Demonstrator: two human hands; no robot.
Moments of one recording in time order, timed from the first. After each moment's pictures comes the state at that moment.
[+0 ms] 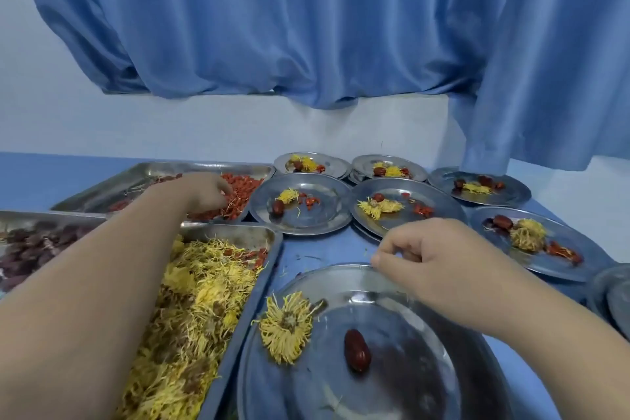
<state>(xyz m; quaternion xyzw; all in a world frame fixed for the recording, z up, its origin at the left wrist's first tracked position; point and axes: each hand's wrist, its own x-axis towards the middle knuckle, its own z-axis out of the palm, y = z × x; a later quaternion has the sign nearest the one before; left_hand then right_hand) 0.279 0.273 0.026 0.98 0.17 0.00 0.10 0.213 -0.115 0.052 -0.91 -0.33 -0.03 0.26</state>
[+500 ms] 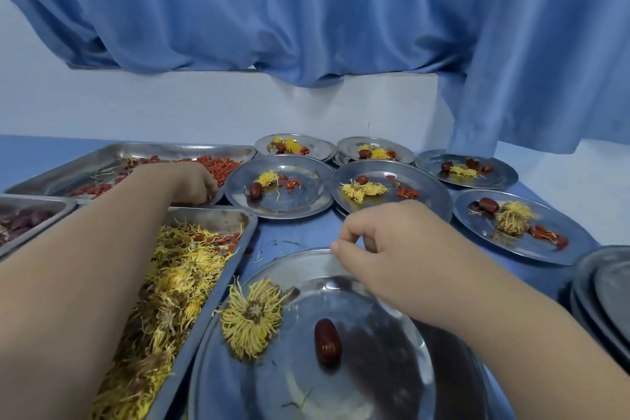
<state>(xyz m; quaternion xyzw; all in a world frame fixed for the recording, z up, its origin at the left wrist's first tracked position) 0.307 0.278 0.004 0.98 0.18 -0.07 0.07 0.212 -0.103 0.046 -0.90 -0.36 -0.05 0.23</state>
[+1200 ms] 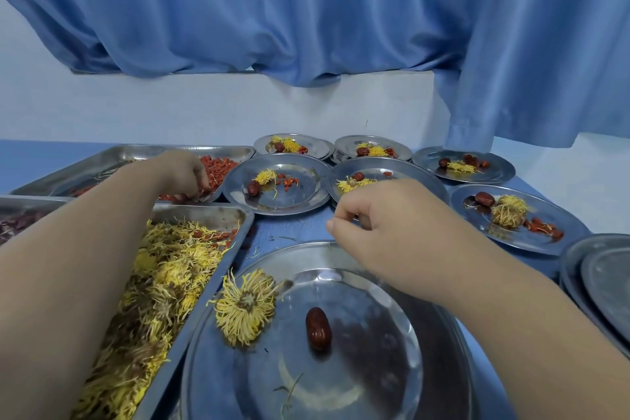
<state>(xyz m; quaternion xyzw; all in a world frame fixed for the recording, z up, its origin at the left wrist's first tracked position) 0.294 0.277 0.016 0.97 0.21 0.03 0.14 0.217 -0.107 0.051 -0.89 -0.38 -0.11 0.23</state>
